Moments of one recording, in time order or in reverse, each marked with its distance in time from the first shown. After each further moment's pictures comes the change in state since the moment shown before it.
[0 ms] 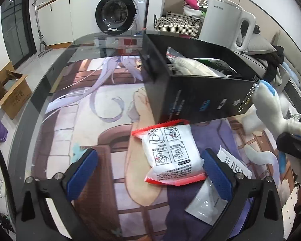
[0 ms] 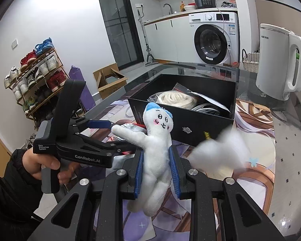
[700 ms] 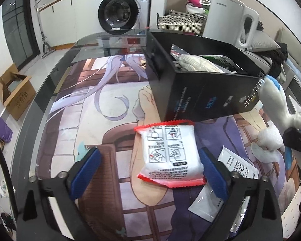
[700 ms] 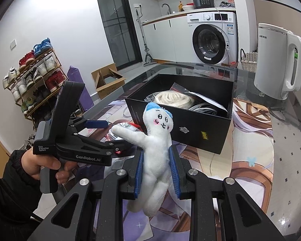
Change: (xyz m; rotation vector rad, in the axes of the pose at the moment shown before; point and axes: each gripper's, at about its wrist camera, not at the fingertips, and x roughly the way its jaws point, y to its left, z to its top) left arm 0.003 -0.001 -0.001 0.030 0.005 0.044; right arm 0.000 -0.002 0.001 0.005 0.001 -0.010
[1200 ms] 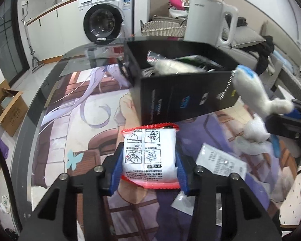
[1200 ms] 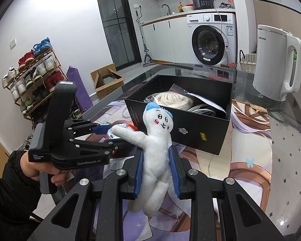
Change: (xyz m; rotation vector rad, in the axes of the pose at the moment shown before) left arm -0.015 -0.016 -0.002 0.086 -0.055 -0.074; right arm -0.001 0.002 0.001 -0.005 -0.007 -0.012
